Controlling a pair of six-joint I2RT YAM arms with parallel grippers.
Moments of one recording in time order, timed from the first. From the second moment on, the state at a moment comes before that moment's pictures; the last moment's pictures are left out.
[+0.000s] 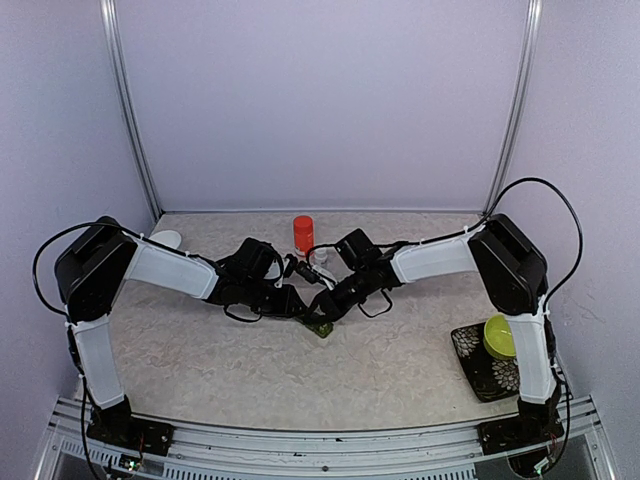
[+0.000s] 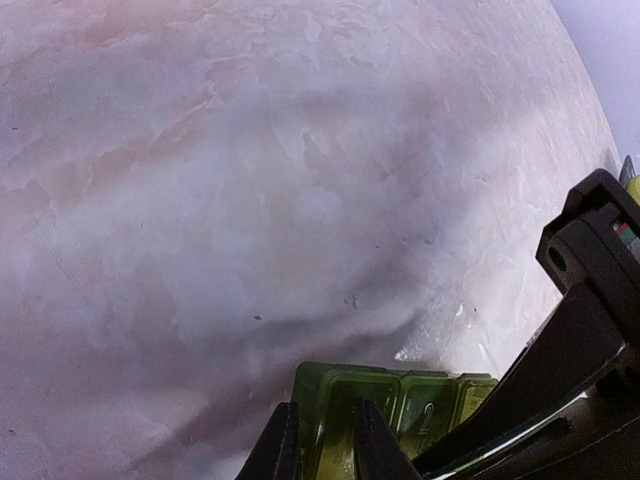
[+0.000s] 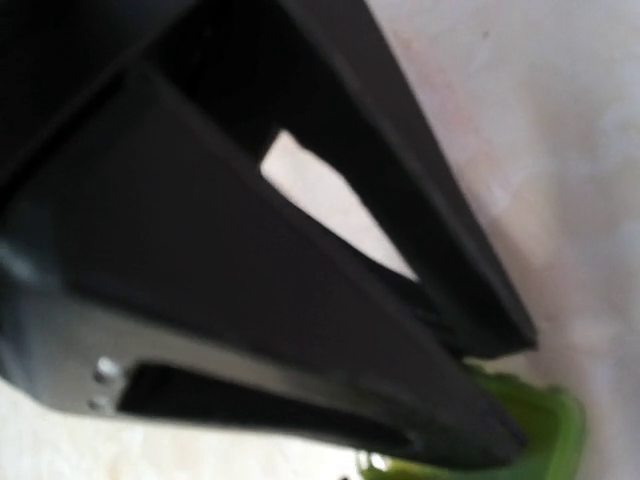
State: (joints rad) left arm -0.71 1.92 1.04 0.05 0.28 -0.47; right arm 0.77 2.20 1.47 -0.20 -0.73 0.03
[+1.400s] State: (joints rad) left arm -0.69 1.80 1.05 -0.05 0.20 -0.48; right arm 0.75 1.93 1.14 -0.15 -0.56 0.05
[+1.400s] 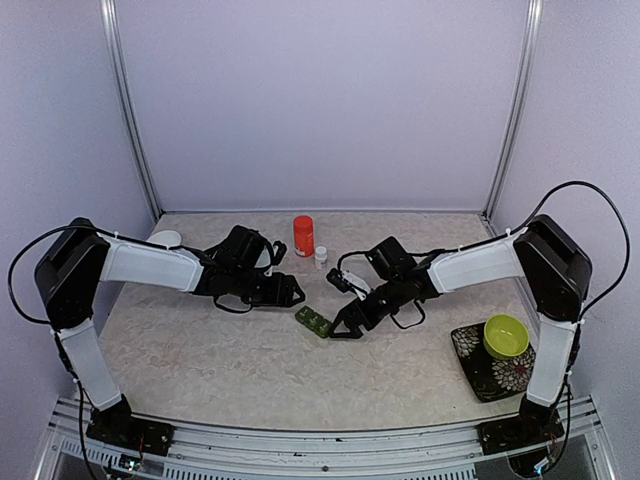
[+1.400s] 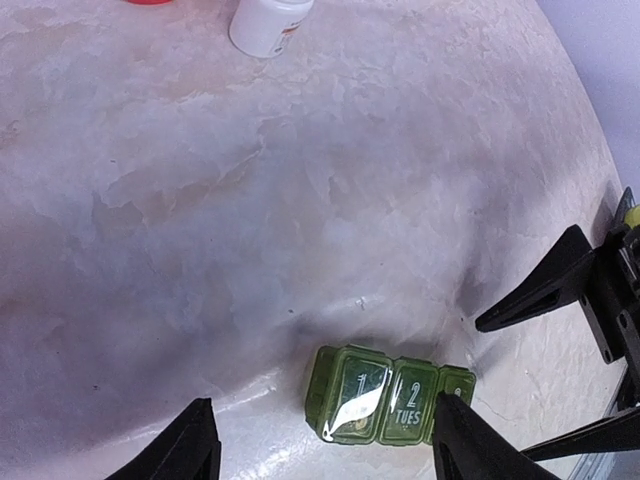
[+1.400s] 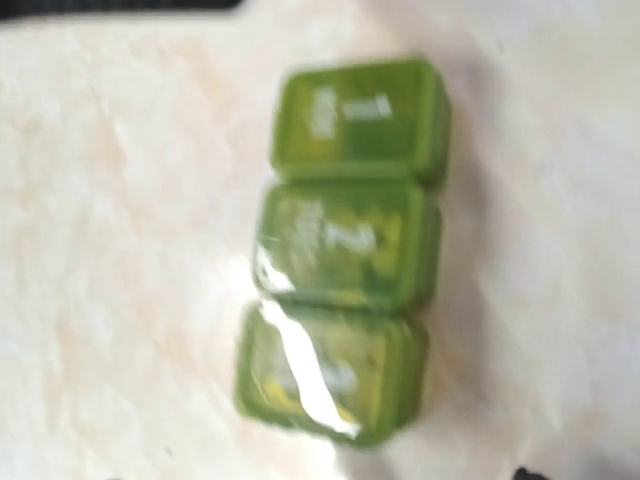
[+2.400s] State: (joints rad) left arm -0.62 1.67 0.88 0.00 0.16 -0.49; right arm 0.92 2.00 1.20 -0.11 0.04 0.04
